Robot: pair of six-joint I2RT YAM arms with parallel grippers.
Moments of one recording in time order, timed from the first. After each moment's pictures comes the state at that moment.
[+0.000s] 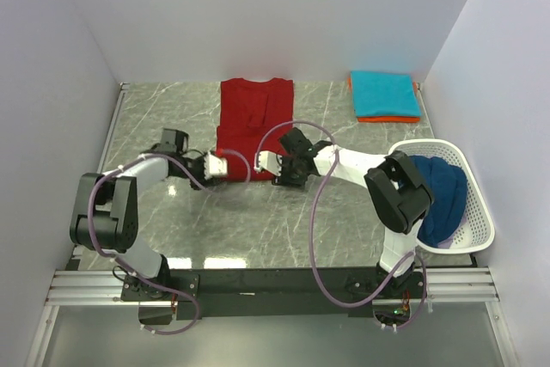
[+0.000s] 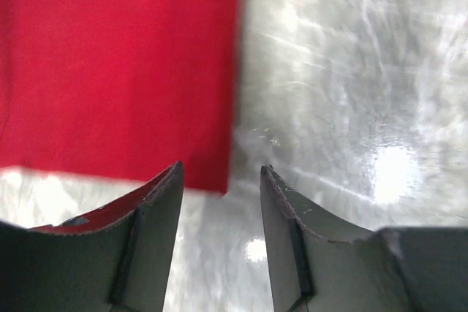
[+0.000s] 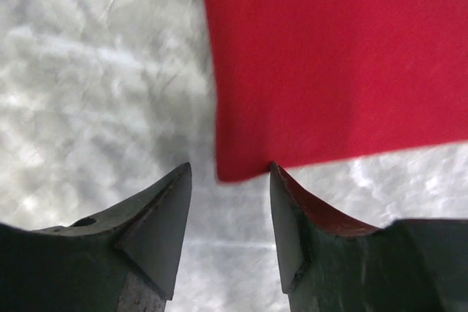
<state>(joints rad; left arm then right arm) -0.12 1.58 0.81 -0.32 0.77 1.34 0.67 1.85 1.18 -0.42 -0.12 -0.83</state>
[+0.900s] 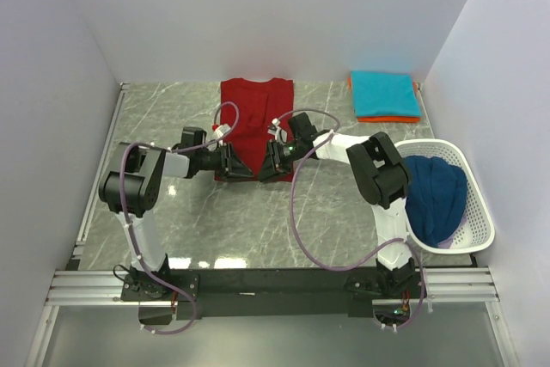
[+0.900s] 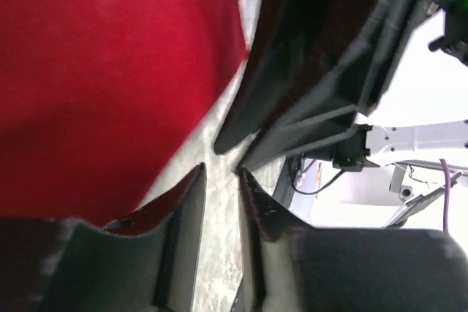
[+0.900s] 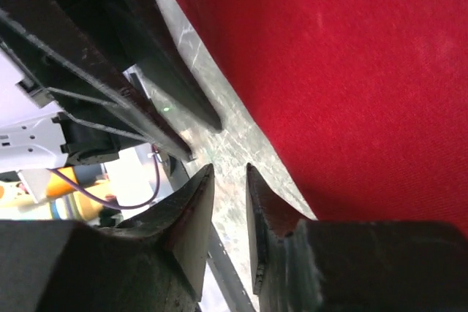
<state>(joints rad) -0.19 1.91 0.86 0.31 1.07 -0.62 0.51 2.13 1.36 -0.18 -0.91 0.55</state>
